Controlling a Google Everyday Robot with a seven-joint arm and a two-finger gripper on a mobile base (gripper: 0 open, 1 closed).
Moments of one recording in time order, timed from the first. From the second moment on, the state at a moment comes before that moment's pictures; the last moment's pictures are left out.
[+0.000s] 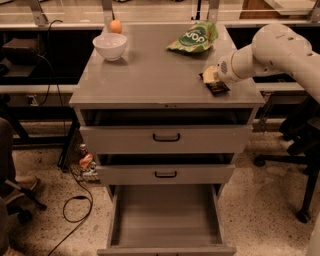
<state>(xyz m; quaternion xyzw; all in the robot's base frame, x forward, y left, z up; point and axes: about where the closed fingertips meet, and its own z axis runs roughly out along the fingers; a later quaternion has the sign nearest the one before) 0.744 -0.166 0.835 -0.17 0.90 0.17 0.38</state>
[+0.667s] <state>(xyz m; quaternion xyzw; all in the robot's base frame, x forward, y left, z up) 0.744 -0.166 0.835 -0.17 0.90 0.17 0.38</state>
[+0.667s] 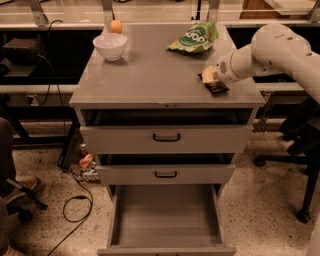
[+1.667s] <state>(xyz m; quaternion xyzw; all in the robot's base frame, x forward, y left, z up) 0.649 -0.208 0.908 -0.25 0.87 0.16 0.41</state>
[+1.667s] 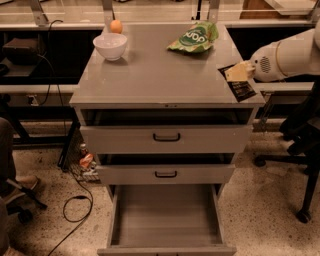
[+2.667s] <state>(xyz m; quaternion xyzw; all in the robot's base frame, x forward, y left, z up) 0.599 -0.214 0.827 -0.26 0.91 0.19 0.27</state>
